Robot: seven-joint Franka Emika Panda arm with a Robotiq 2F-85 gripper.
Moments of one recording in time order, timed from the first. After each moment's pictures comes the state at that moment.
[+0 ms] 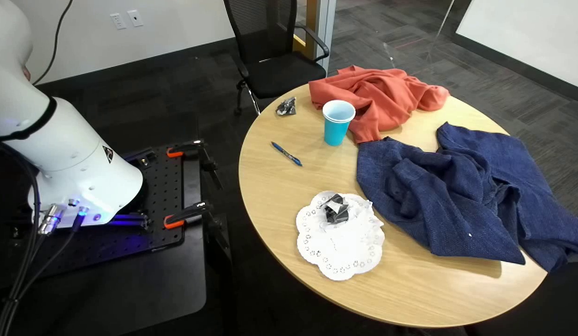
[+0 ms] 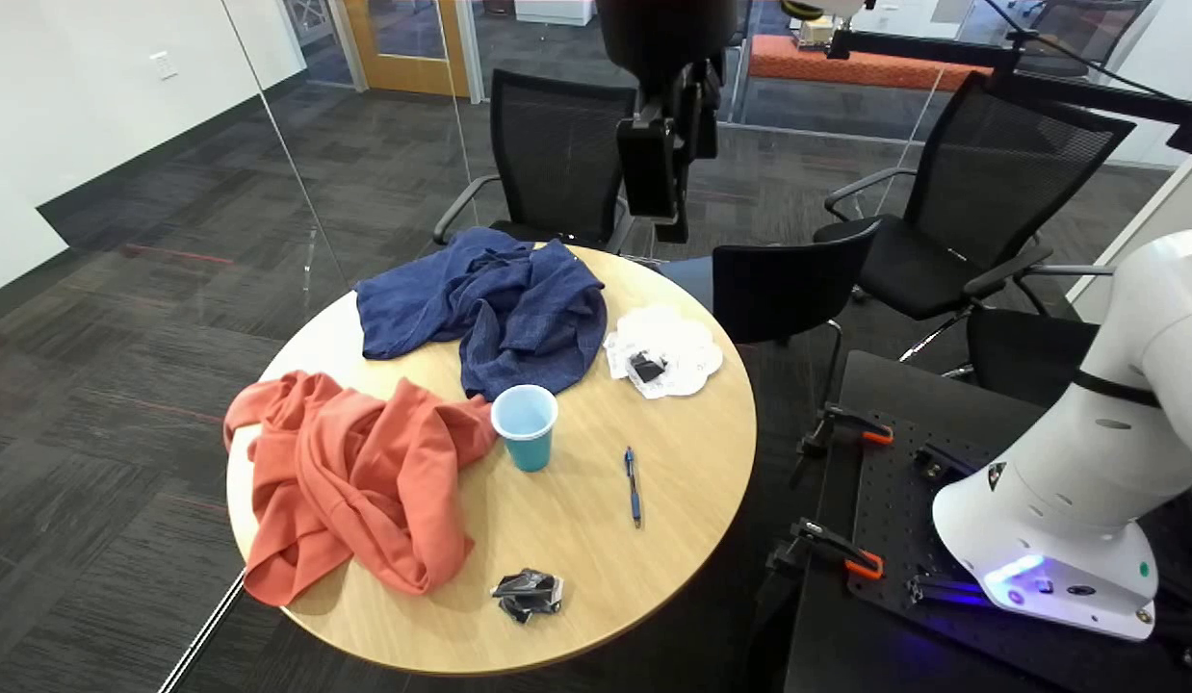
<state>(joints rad) 0.10 -0.18 0.25 -1.86 -0.14 1.46 0.26</state>
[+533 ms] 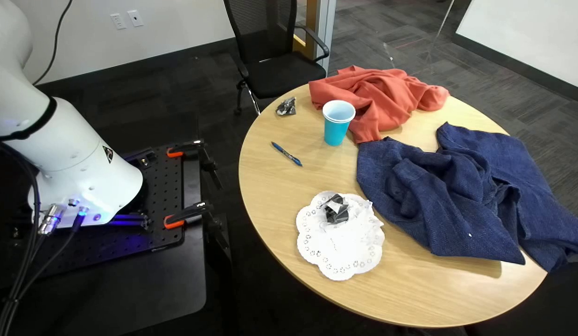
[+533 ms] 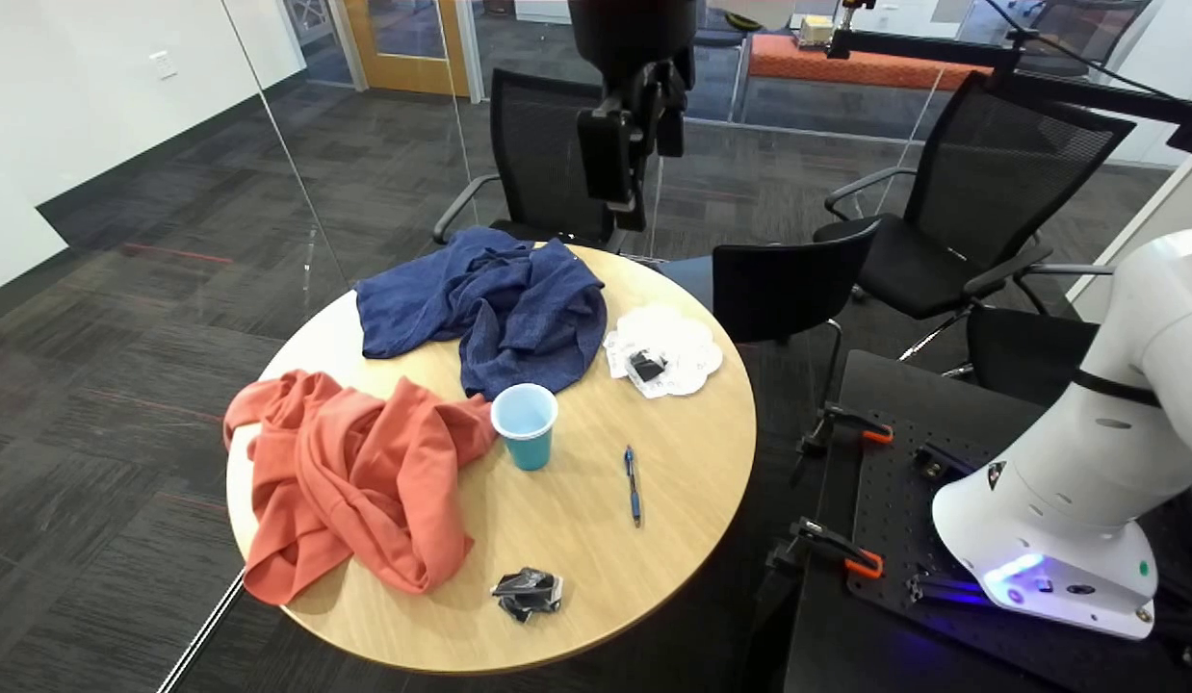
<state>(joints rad) 0.10 -0.15 0.20 -1.86 -0.14 1.56 0.27</state>
